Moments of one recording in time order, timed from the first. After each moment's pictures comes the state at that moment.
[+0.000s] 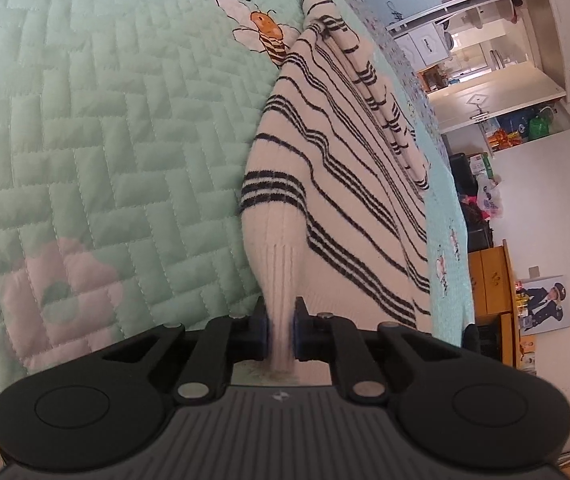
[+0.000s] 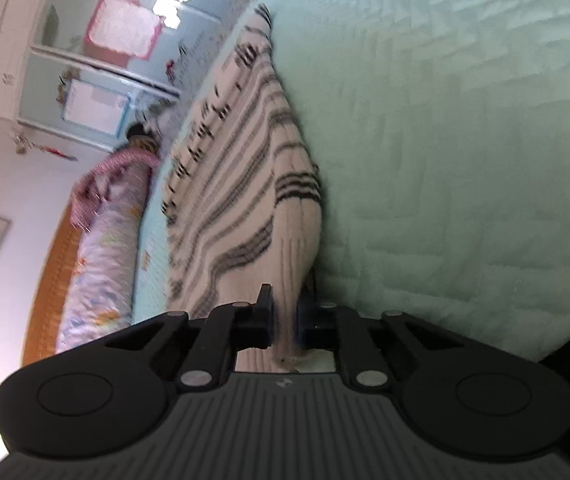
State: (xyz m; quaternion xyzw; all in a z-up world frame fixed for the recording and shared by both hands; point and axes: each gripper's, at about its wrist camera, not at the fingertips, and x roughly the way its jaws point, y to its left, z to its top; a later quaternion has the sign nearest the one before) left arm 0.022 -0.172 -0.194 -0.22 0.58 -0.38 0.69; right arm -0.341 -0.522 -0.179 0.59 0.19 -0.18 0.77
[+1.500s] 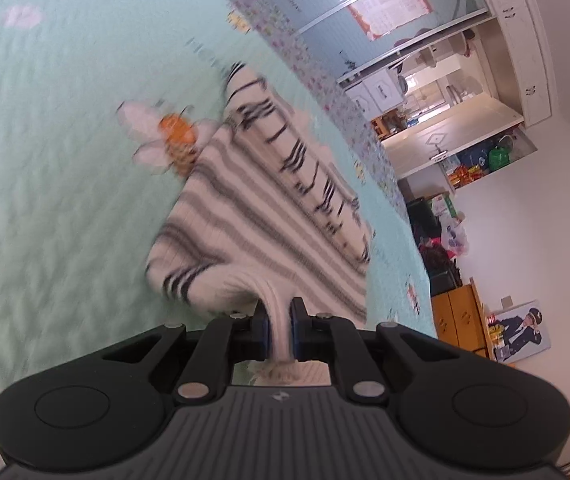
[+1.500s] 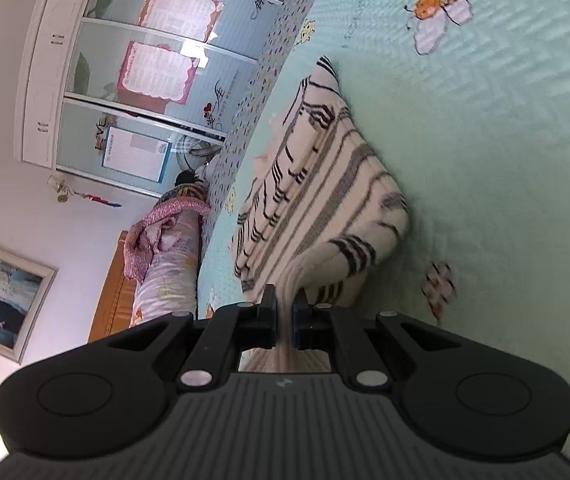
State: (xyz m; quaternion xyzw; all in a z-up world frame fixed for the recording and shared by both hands) left arm 0.058 -0.206 -0.120 -0.26 0.48 -0.41 0.73; right arm -0.288 -0.565 -0.110 0.61 0.11 -0.15 0.77
